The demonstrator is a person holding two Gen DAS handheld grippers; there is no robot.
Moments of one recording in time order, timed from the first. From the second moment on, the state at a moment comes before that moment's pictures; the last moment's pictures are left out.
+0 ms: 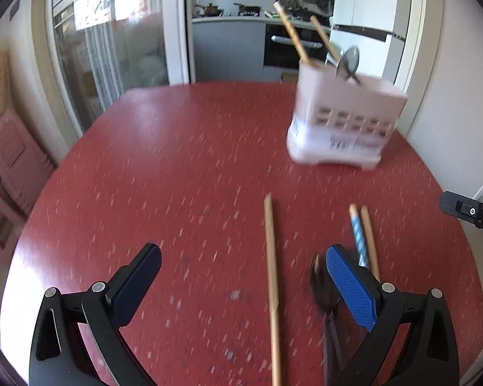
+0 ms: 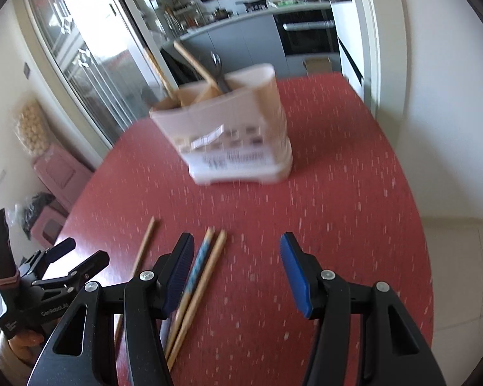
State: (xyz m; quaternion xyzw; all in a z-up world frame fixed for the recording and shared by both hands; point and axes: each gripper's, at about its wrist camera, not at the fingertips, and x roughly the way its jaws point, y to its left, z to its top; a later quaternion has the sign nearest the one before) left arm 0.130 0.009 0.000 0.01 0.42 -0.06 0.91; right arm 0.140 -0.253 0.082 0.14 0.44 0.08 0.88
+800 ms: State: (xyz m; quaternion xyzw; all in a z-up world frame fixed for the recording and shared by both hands) left arm 0.121 0.022 -0.047 0.01 0.47 -0.04 0.88; right arm 0.141 -0.212 0.029 0.14 0.57 0.04 0.81
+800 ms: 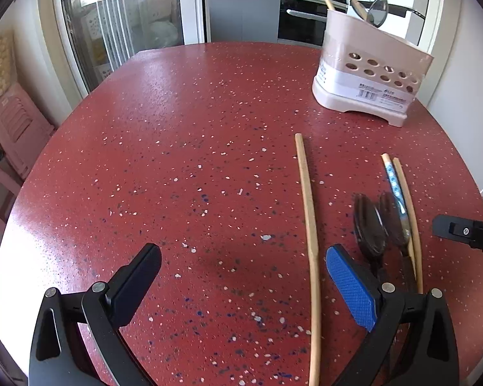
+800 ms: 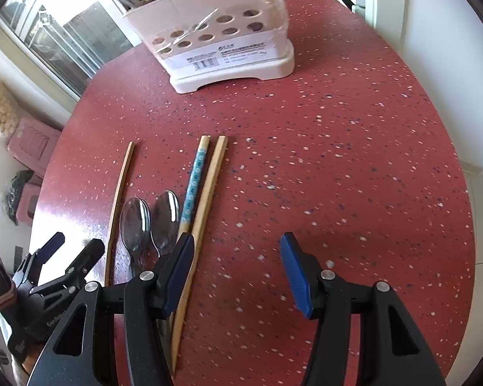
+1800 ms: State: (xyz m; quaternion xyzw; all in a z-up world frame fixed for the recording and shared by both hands) left arm 0.154 0.010 -0.058 0.05 0.50 -0.07 0.86; right arm 0.189 -0.133 0.023 -0.01 0.64 0.01 0.77
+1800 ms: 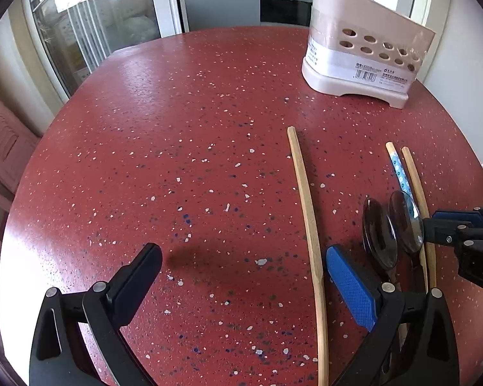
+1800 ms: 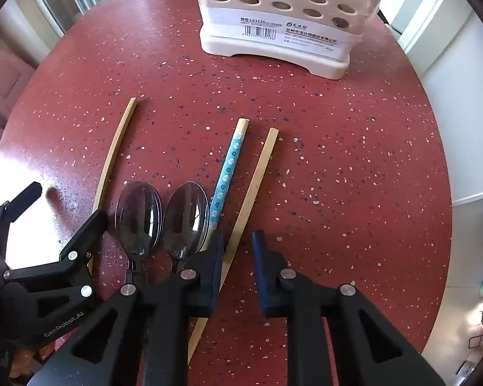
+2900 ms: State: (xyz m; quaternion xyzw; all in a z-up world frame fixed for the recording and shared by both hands) left arm 0.175 -0.036 -0.043 0.15 0.56 -0.17 0.79; right arm 0.138 -0.205 0.054 0.10 0.54 0.12 0.83
